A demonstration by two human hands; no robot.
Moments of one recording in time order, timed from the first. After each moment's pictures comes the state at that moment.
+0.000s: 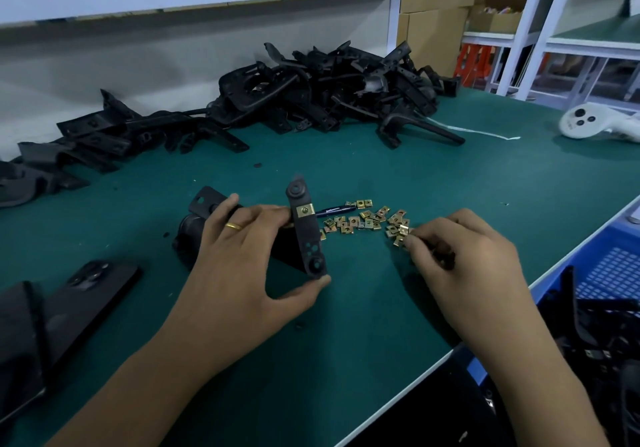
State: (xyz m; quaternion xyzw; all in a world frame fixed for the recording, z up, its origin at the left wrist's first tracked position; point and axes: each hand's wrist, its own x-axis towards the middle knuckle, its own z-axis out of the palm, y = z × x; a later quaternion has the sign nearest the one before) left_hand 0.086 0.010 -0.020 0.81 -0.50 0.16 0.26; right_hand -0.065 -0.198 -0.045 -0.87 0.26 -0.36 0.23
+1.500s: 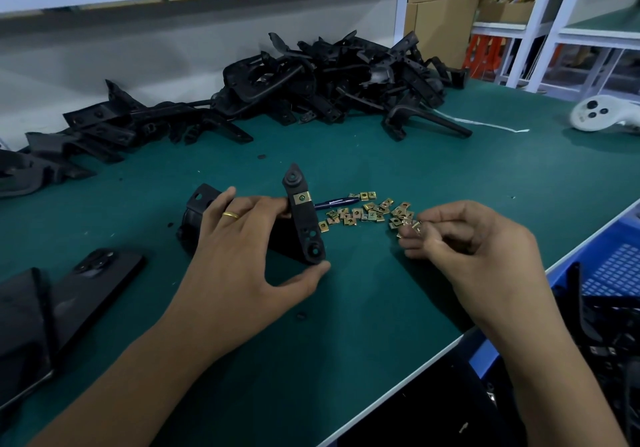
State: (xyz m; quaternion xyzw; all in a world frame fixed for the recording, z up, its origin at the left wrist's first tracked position) left_hand 0.087 0.010 -0.023 0.81 -0.49 0.18 0.28; right_hand -0.063 -0.206 -0.056 -0.73 0.21 -0.38 0.54
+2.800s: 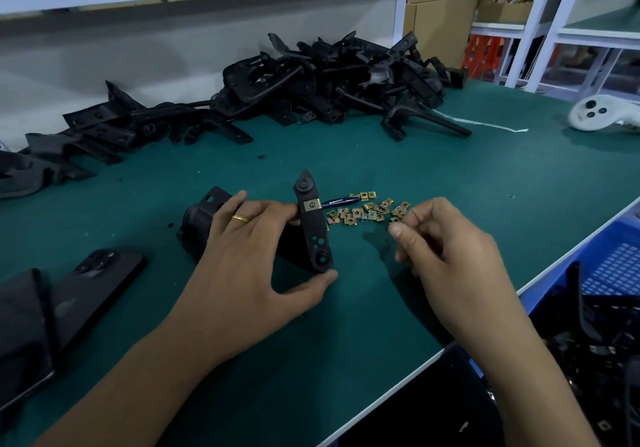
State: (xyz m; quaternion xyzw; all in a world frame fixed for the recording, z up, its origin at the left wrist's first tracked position) left_hand 0.086 0.010 -0.026 0.80 -0.51 0.15 0.28; right_hand -0.057 -0.184 -0.047 -0.82 0.21 -0.34 0.40
